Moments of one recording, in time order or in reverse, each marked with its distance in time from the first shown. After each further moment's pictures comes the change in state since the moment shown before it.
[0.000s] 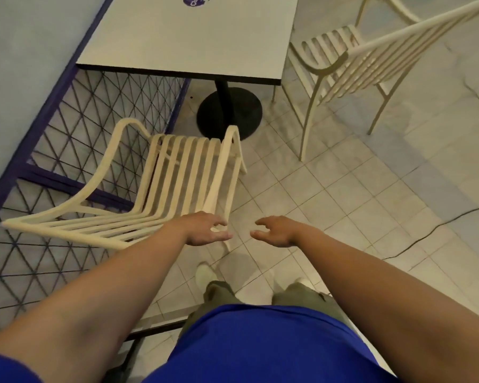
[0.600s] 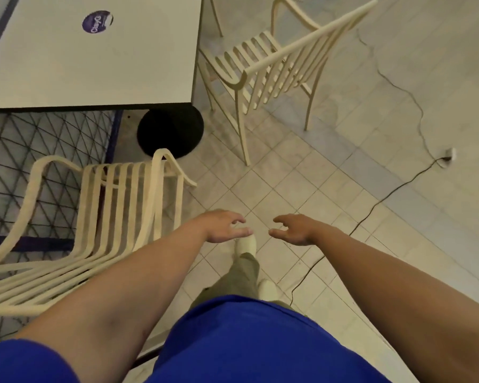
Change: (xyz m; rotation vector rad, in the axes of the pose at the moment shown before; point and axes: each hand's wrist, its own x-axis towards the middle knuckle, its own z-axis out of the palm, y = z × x) left_hand 0.085 0.220 -0.047 0.049 -0.044 0.222; right_hand -0.102 0.186 -0.081 0.096 0.094 0.232
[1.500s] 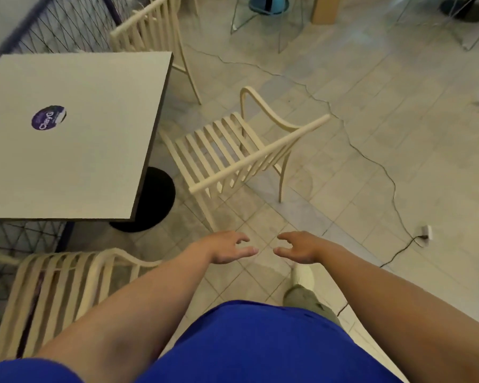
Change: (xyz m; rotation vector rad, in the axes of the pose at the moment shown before) left_hand 0.222 0.134 -0.226 -0.090 0.047 0.007; right_hand 0.109 0.150 -0.301 -0.057 0.073 0.045
